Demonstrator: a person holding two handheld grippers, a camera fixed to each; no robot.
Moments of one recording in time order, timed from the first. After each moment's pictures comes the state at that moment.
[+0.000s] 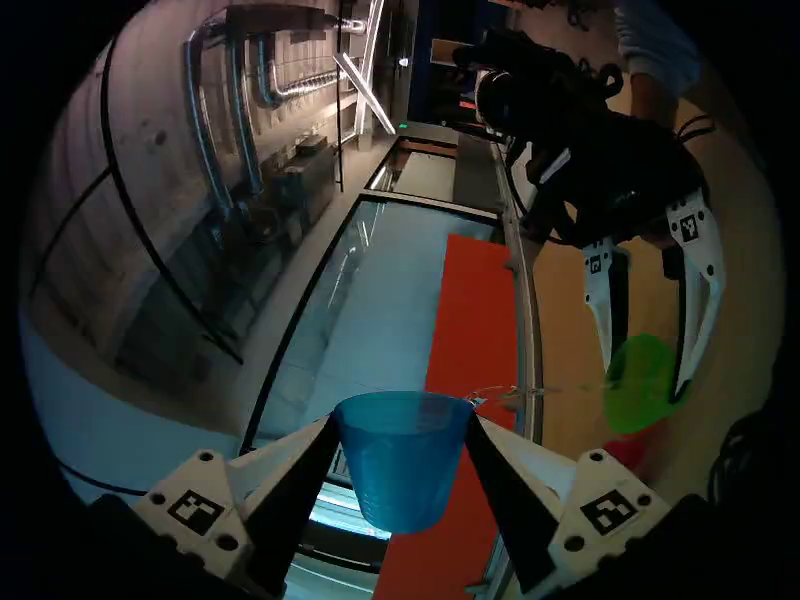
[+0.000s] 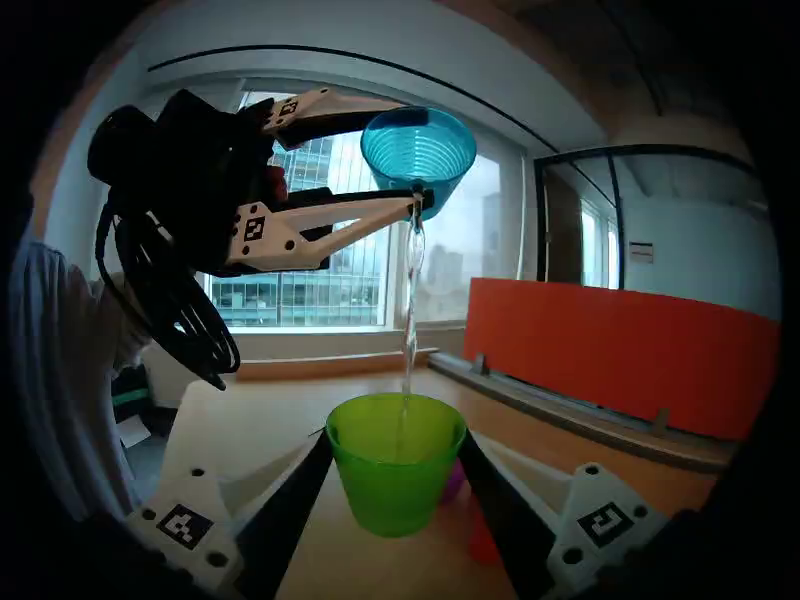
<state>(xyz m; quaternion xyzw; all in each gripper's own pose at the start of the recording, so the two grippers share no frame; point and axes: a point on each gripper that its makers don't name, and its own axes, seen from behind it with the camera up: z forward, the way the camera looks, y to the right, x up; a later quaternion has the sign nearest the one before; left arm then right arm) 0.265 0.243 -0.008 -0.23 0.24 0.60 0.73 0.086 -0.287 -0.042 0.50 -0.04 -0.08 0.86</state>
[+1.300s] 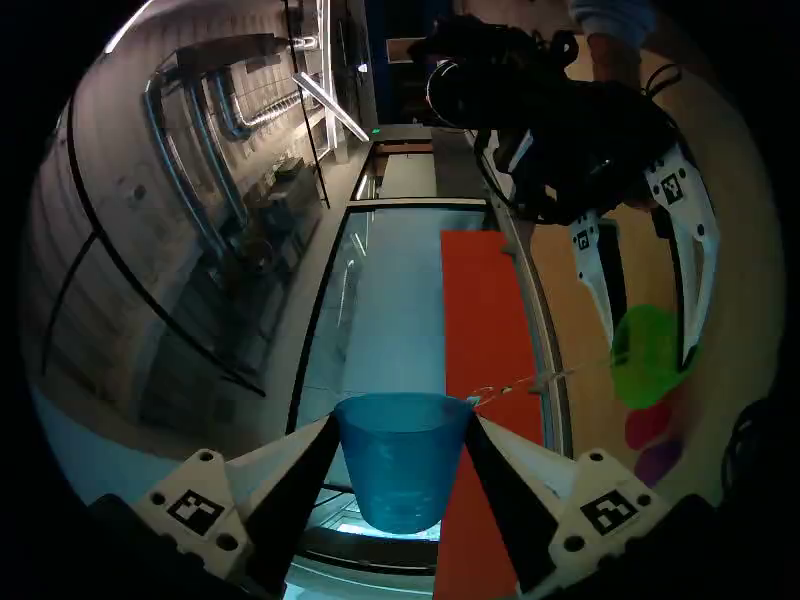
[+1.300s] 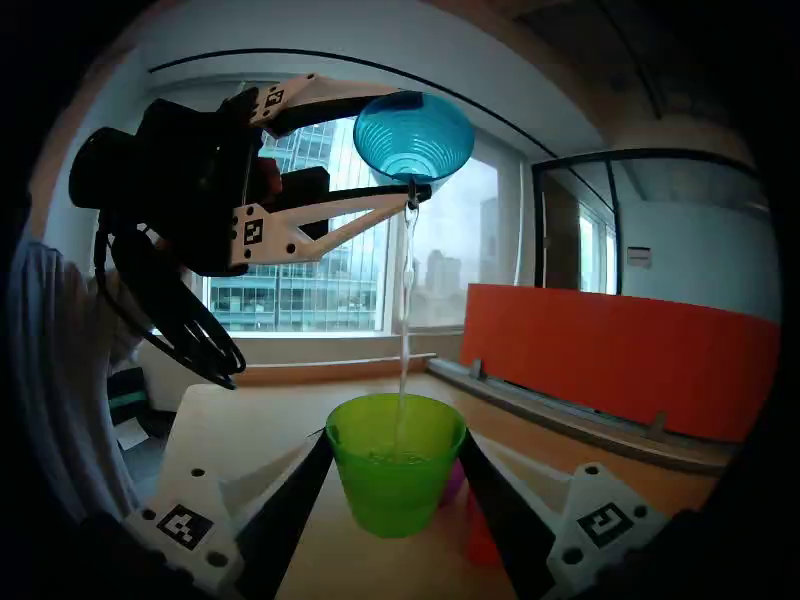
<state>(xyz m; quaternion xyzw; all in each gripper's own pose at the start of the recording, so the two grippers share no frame) 0.275 0.253 -0.021 -0.20 0.27 0.67 0.66 0.095 -0.288 -0.042 0.49 -0.03 -0.08 0.87</state>
